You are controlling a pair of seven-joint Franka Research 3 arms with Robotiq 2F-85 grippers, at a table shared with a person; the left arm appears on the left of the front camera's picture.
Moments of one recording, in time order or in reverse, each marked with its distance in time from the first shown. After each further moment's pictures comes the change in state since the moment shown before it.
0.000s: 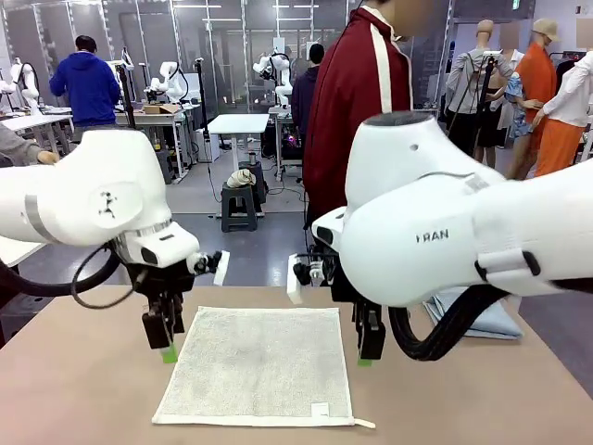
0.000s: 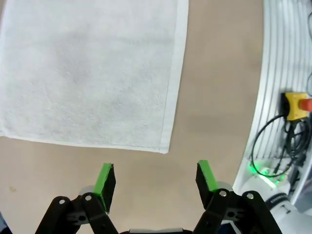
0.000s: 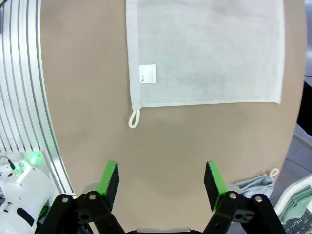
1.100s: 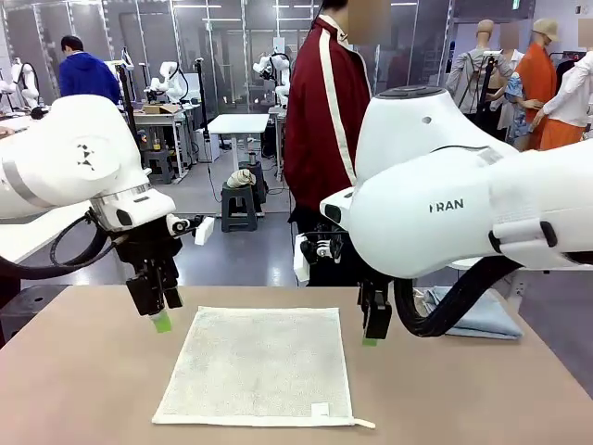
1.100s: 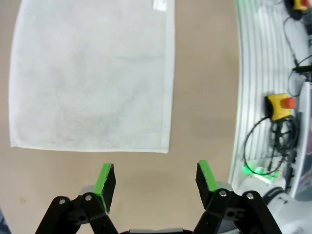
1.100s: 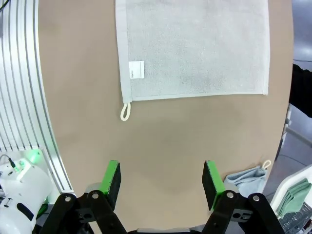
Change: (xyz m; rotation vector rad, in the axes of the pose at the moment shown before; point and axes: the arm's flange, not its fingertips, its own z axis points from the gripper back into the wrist) left arm -0.022 0.027 0.048 -0.057 -0.144 -0.052; right arm -0.010 -0.015 0.030 -0.021 -0.020 -0.022
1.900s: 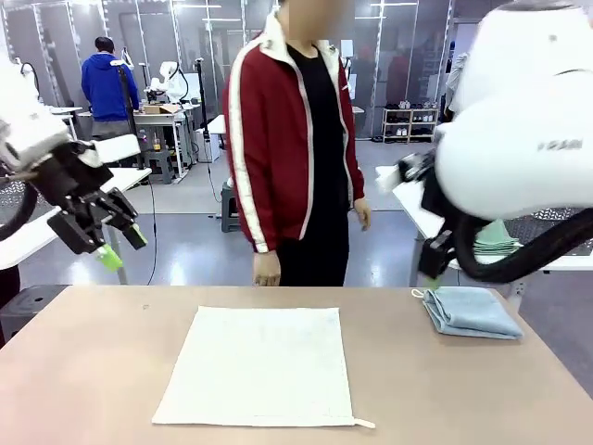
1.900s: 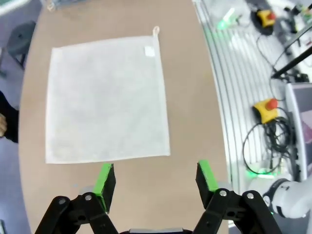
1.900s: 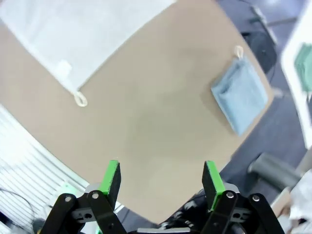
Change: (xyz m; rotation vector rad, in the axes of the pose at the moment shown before) left arm -0.060 -0.012 0.109 0.005 -0.288 -0.165; right arm -0.084 -0.019 0.068 -0.146 0.029 -0.656
